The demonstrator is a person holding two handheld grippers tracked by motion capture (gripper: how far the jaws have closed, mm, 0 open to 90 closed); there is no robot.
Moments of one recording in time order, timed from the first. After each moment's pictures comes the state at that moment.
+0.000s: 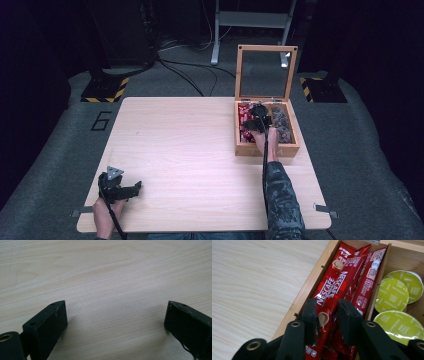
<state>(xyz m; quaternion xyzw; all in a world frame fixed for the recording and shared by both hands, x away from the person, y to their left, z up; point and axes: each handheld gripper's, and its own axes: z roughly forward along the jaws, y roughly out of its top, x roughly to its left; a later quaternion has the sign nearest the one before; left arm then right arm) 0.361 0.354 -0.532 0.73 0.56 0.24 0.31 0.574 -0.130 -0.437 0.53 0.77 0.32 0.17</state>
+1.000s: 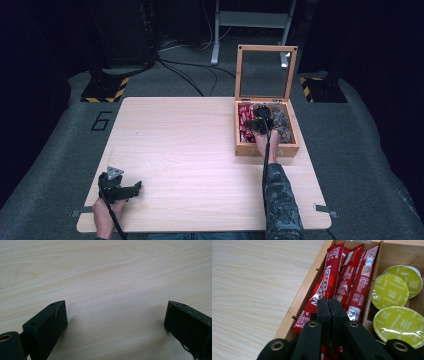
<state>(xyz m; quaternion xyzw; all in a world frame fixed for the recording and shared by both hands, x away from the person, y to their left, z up) 0.361 0.354 -0.531 0.73 0.56 0.24 0.31 0.570 -0.141 -0.442 0.55 0.73 0.36 0.16</state>
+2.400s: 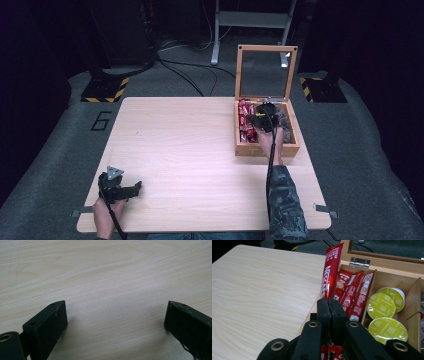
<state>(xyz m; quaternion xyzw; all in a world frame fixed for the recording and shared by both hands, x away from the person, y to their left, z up) 0.362 0.353 -0.532 0.72 0.56 0.25 0.32 0.544 -0.142 -0.400 0.52 0.74 0.40 0.19</state>
